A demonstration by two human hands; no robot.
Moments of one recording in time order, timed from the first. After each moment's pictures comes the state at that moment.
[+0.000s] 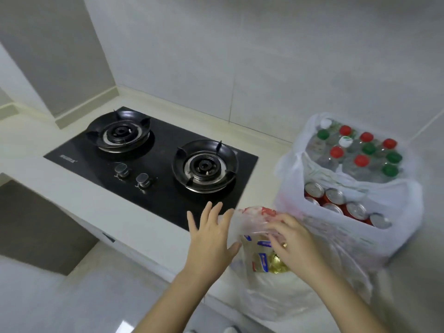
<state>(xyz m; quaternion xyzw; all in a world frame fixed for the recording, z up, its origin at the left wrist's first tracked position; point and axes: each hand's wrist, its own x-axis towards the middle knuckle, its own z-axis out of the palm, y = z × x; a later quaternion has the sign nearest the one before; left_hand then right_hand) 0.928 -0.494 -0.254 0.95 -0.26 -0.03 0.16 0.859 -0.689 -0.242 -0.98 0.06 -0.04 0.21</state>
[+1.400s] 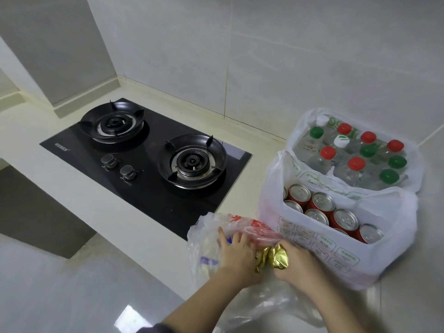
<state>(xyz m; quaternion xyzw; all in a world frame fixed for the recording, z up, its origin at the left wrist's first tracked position) 0.907 -0.637 -0.350 0.93 -0.32 -0.18 -0.04 0.845 -0.787 -0.310 -0.96 0.14 0.17 0.18</state>
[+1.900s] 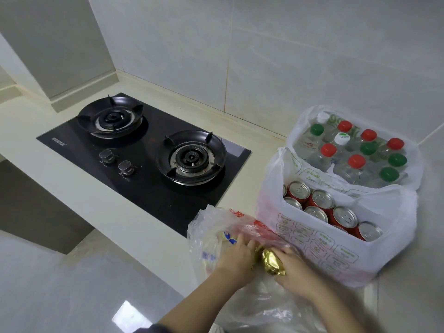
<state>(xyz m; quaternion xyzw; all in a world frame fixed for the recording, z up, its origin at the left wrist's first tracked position) 0.902 -0.631 -0.363 0.92 -0.33 -0.20 0.02 0.835 -0.793 -0.329 -0.95 0.07 0.24 0.21</state>
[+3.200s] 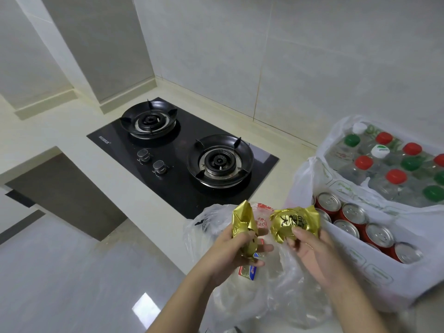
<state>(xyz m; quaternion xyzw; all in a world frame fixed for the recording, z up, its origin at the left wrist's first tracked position) 0.902 -0.553 -0.245 0.52 0.02 -0.35 0.78 0.876 -0.760 -0.269 -0.49 0.13 0.06 0.86</state>
